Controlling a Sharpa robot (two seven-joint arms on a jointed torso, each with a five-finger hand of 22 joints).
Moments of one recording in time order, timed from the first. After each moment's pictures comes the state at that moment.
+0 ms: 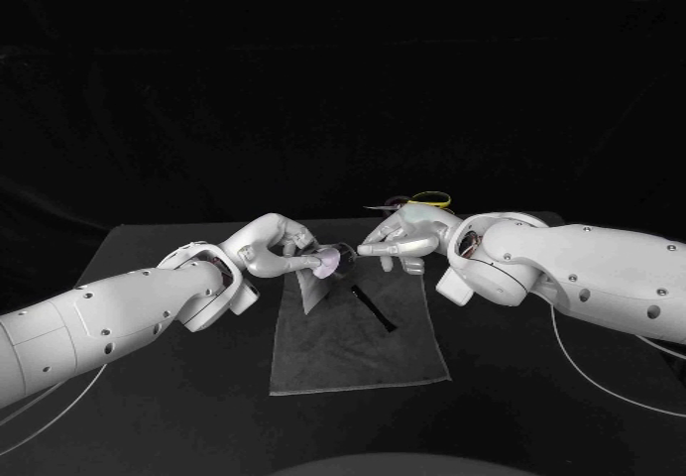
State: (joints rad) left arm 1.15 -0.73 -0.12 1.29 -0.87 -0.30 0.50; left_hand 1.70 -0.08 0.28 0.26 0.05 1.02 0.11 0.46 0.24 1.18 0.05 0.36 0.08 1.20 -0.01 1.36 0.76 0.15 0.93 0.10 1.17 0.75; right arm 1.29 -0.80 -0.13 1.60 -0.70 -0.21 -0.13; right_hand 1.08 -0.18 0.44 0.14 0.23 1.00 0.12 0.15 0.40 1.29 0.04 0.45 0.72 1.44 -0.03 1.13 0.88 0.11 1.24 0.08 1.16 1.07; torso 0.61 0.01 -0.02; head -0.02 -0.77
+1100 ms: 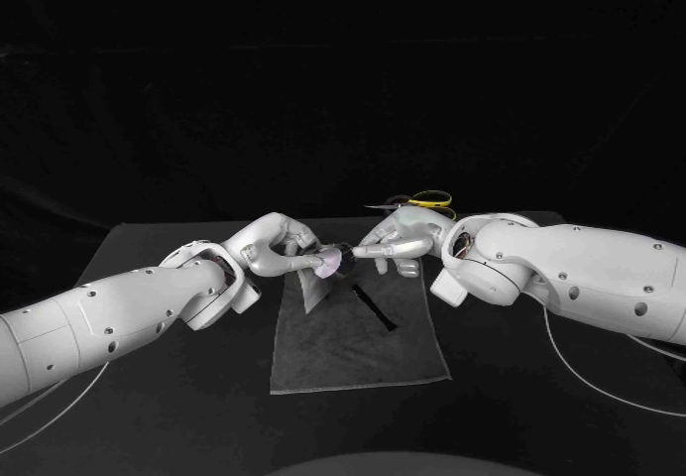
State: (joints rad) left arm 1.15 -0.73 -0.12 1.28 -0.88 -0.30 0.49; left_hand 1.70 -0.08 0.28 0.25 0.04 1.02 0.11 0.46 0.24 1.18 0.05 0.35 0.08 1.20 -0.01 1.36 0.76 0.15 0.93 0.10 1.17 0.75; right arm 1.28 -0.77 -0.13 1.57 -0.67 -0.19 -0.13; right_hand 1.09 -0.17 0.44 0.15 0.24 1.01 0.12 0.15 0.40 1.29 0.04 0.45 0.72 1.44 -0.03 1.14 0.88 0.11 1.24 0.07 1.16 1.07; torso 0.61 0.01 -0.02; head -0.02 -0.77
